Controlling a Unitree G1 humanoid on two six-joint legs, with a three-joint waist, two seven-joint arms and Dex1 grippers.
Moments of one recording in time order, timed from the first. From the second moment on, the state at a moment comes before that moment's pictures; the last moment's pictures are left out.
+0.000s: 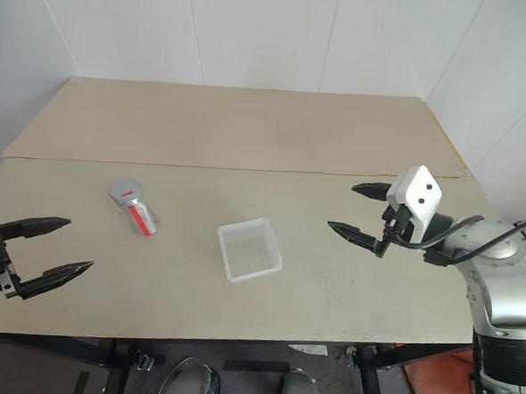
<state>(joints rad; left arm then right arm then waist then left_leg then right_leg) 0.34 0.90 0.77 -0.42 -0.59 0.38 -1.10 -0.35 -0.83 -0.15 -0.21 0.42 0.36 0.98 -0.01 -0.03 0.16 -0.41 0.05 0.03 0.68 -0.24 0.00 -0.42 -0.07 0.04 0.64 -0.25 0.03</state>
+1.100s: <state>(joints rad) 0.15 0.14 0.12 -0.63 -0.05 0.41 -0.01 -0.62 -0.85 -0.02 -0.11 0.45 0.34 1.26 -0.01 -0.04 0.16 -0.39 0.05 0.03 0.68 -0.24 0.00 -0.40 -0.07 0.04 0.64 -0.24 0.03</state>
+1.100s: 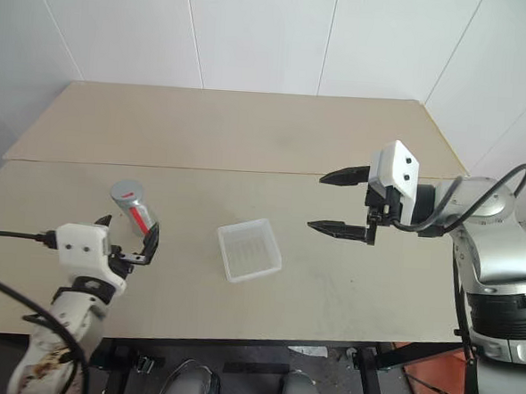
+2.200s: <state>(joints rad) -0.16 -0.01 0.10 -0.18 0.13 0.23 0.29 -0.60 -0.85 -0.02 -0.15 0.48 0.33 1.31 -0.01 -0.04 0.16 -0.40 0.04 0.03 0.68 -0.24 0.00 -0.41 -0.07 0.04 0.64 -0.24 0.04</state>
